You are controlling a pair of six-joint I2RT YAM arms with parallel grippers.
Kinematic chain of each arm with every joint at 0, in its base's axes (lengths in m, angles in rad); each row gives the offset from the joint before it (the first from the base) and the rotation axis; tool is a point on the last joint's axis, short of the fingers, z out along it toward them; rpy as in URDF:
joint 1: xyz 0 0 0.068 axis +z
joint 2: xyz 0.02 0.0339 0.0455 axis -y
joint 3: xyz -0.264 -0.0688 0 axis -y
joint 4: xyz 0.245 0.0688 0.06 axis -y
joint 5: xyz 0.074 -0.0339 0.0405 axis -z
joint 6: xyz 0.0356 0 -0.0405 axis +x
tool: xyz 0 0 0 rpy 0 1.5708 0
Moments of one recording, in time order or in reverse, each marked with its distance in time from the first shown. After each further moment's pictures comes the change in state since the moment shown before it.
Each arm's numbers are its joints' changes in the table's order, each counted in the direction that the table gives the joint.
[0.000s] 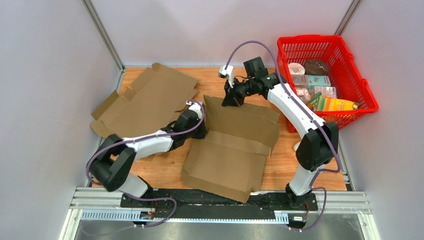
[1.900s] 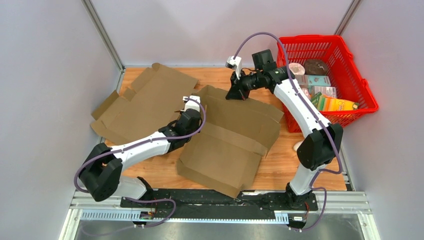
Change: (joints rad) left arm -0.089 0.173 0.058 -0.160 -0.458 0.140; right arm -0.058 -0.001 0.098 -0.056 -0.042 0.048
